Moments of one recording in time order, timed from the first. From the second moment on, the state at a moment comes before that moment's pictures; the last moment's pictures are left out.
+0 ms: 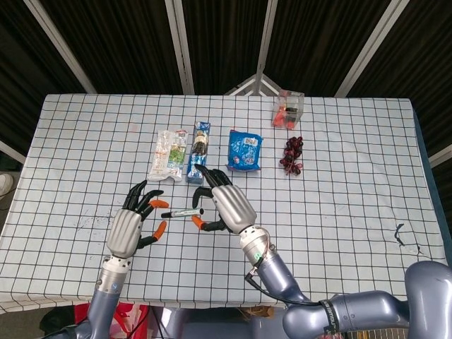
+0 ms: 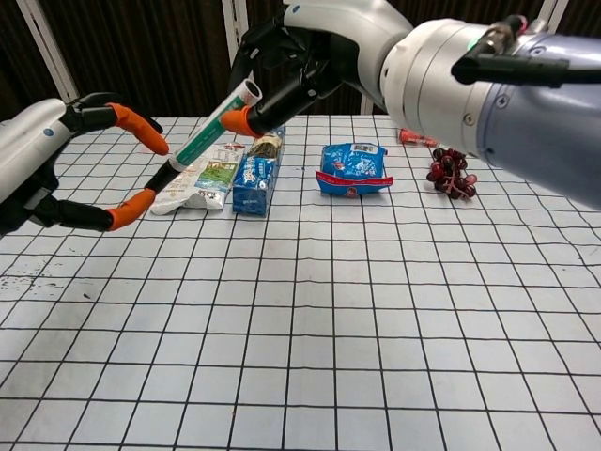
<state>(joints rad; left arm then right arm) -0.36 -1.78 -0.13 -1.49 1.60 1.48 0.12 0.90 -1.64 0.39 -1.97 -0.83 1.21 -0.37</state>
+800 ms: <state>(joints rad) -0.38 -1.85 -0.15 -1.44 1.58 1.48 0.11 0.89 -1.63 0.38 -1.97 -0.84 1.20 -0.34</state>
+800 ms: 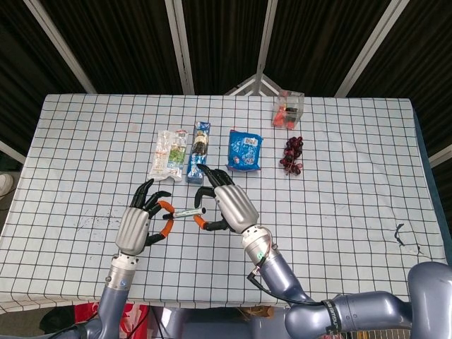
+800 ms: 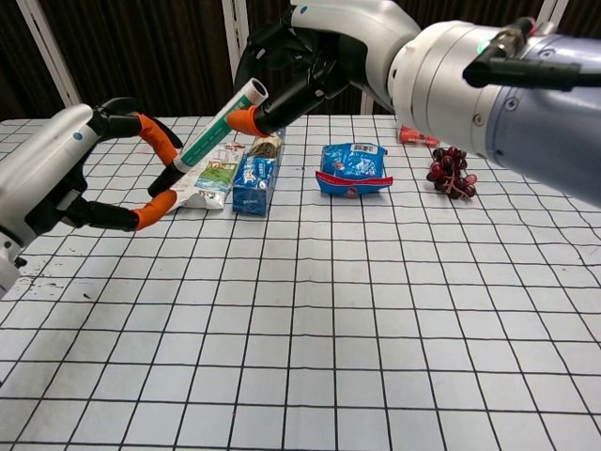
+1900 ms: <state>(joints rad) -0.39 -1.87 -0.16 -1.43 1.57 1.51 0.09 0.88 -1.61 0.38 -1.98 -0.84 1.20 -0.33</state>
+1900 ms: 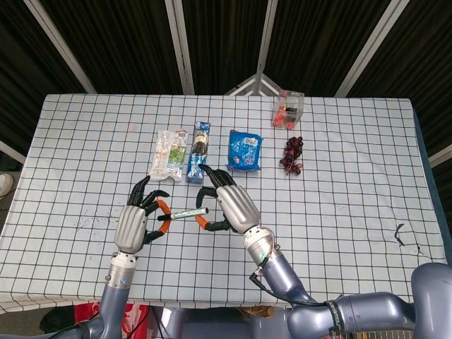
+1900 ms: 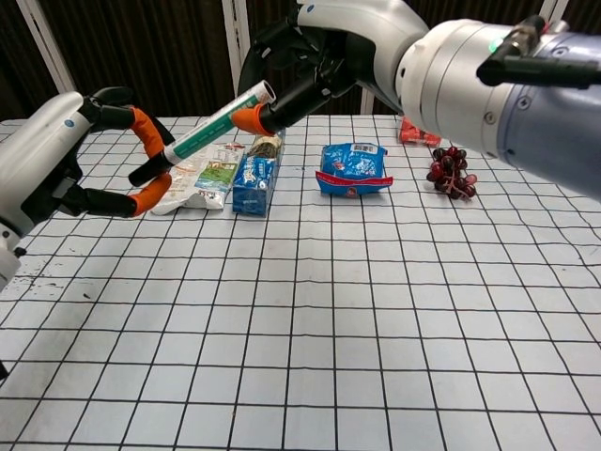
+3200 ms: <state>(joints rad) -0.38 -1.87 -0.14 -1.42 1.60 1.53 0.09 0.87 -1.61 0.37 -1.98 -0.84 1.20 -0.32</state>
